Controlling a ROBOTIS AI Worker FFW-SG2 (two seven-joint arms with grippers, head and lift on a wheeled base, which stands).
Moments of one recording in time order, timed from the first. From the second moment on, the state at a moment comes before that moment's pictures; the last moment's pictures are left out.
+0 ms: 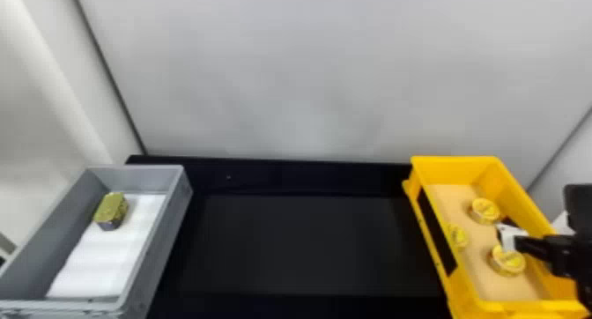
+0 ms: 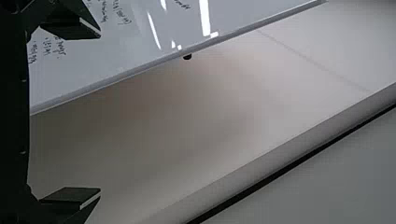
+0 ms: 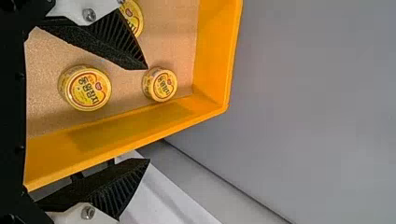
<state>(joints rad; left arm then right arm) 0.05 0.00 0.62 -2.12 -0.42 0.25 -0.03 0.21 -0.40 -0.21 -2.01 -0.22 0.92 -0.23</state>
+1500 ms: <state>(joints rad) 0.06 0.00 0.63 -2.14 -0.42 0.25 -0.01 0.00 -0.40 -0.53 -2.10 0.23 0.77 0.38</state>
